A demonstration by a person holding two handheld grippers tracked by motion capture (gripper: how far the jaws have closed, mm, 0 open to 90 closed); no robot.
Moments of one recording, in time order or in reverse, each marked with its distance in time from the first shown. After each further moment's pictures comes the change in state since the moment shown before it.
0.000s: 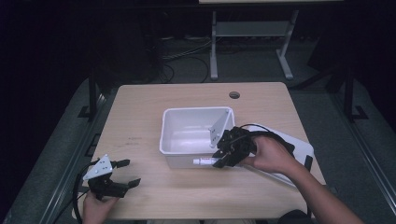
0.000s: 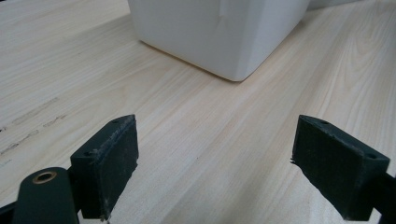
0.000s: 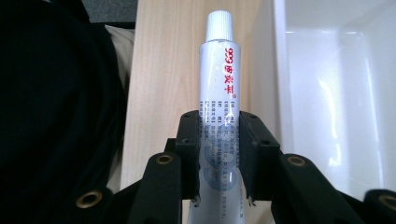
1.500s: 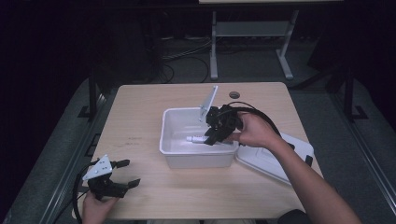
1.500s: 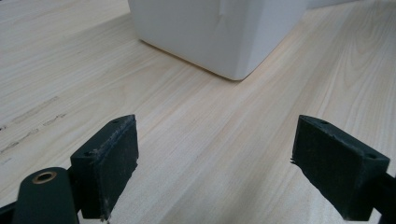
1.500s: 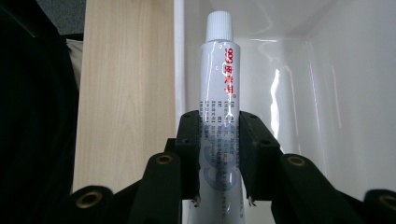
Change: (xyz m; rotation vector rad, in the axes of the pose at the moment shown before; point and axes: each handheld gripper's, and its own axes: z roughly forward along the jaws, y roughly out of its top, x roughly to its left) left arm 0.000 -0.001 -0.001 0.002 0.002 0.002; right arm -0.065 0.021 0.005 0.019 -0.012 0.051
